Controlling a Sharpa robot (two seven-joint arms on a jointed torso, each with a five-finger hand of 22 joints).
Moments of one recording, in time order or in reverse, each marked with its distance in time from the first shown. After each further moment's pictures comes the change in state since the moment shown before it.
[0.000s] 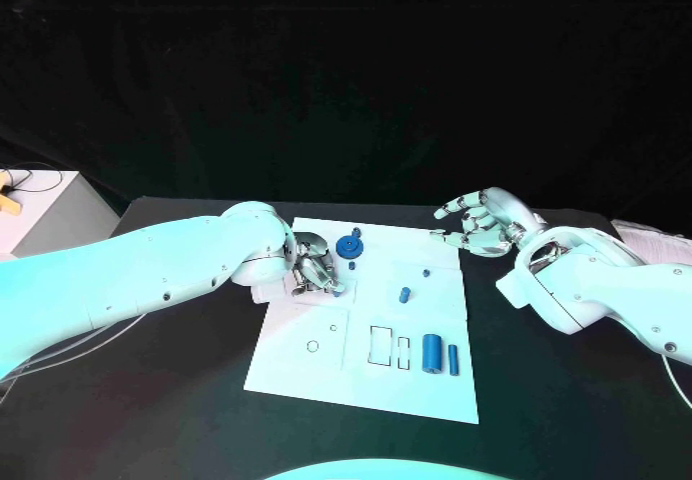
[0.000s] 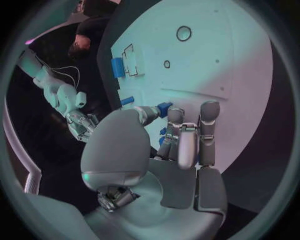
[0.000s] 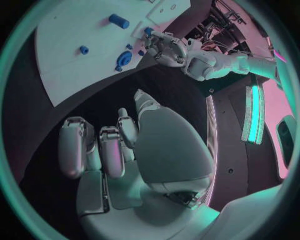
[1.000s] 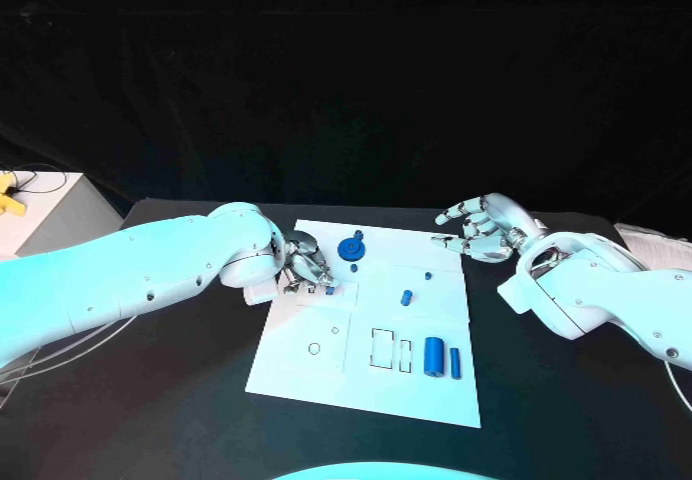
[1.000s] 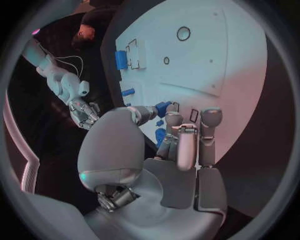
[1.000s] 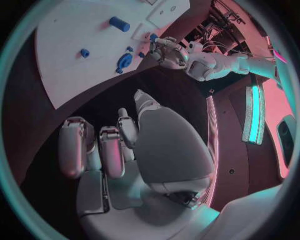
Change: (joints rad) left arm 0.001 -0.056 0.008 0.027 0.058 -0.050 0.002; left_hand -0.093 -0.045 0.038 -0.025 0.125 0.037 -0.011 0.024 0.031 0.077 -0.016 0.043 0.054 0.014 -0.007 0.012 0.000 -0.016 0.045 -0.009 0.066 0.080; right arm -0.006 0.001 0.000 -0.003 0.000 0.009 -0.003; right_hand 0.000 0.000 0.003 0.003 0.006 0.000 0.000 0.000 0.000 0.000 0.000 0.004 0.000 0.000 0.000 0.000 0.000 0.000 0.000 0.000 0.000 0.001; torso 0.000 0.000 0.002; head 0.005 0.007
